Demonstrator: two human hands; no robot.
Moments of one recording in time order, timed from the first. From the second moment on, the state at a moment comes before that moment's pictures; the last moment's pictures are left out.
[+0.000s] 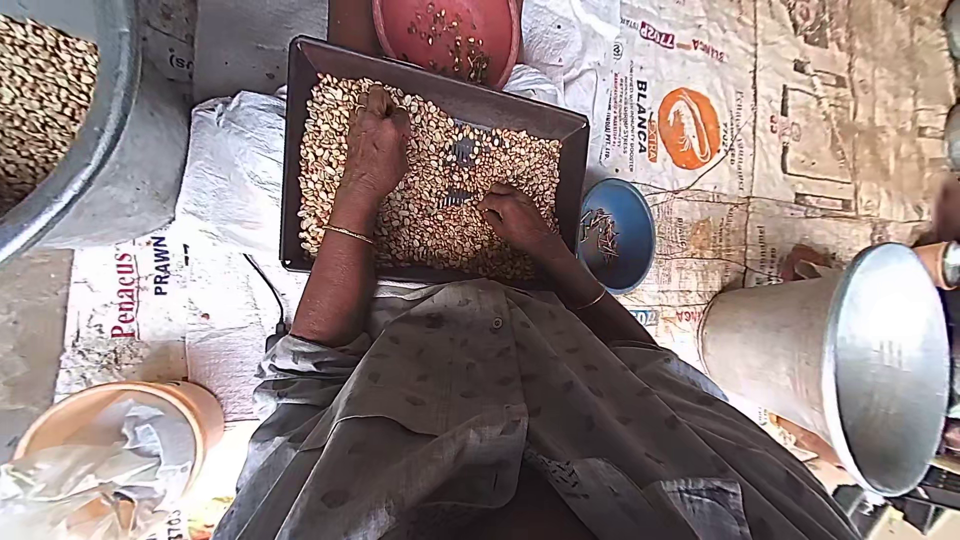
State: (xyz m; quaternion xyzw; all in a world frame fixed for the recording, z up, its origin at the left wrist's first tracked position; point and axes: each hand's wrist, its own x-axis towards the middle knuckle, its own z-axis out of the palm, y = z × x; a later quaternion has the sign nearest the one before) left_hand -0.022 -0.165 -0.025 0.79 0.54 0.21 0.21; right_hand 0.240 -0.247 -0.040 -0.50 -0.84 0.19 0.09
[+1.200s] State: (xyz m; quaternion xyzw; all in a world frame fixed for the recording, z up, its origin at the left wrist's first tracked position) left_hand -0.022 -0.164 -0.026 0.78 0.54 0.22 0.21; right_hand 0.277 -0.241 -0.026 -0.63 -0.76 0.11 0.09
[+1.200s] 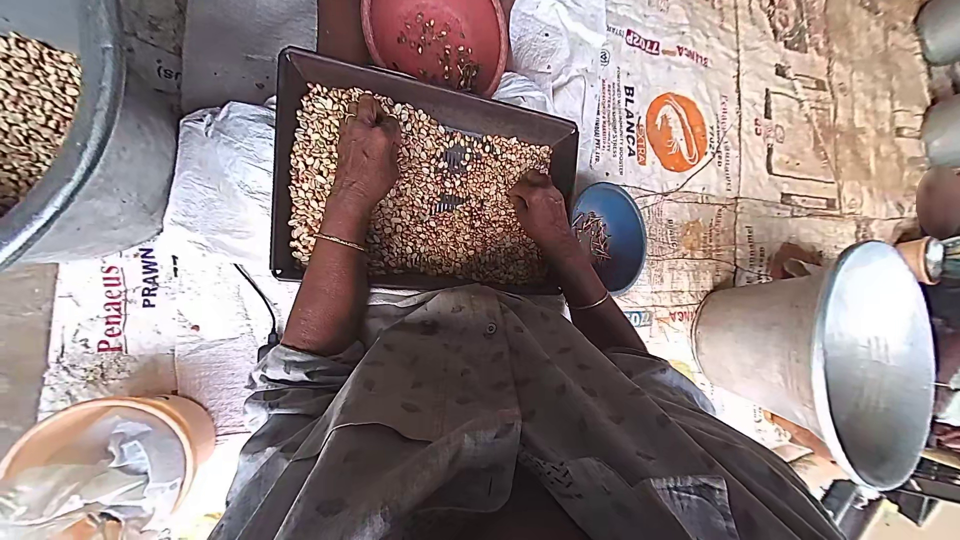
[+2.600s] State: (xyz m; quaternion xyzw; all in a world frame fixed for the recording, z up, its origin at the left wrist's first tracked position) left_hand -0.023 -0.164 -0.025 0.78 0.54 0.23 0.22; right_hand 0.283 -0.240 -0.008 -0.65 -0.69 0.24 0.20
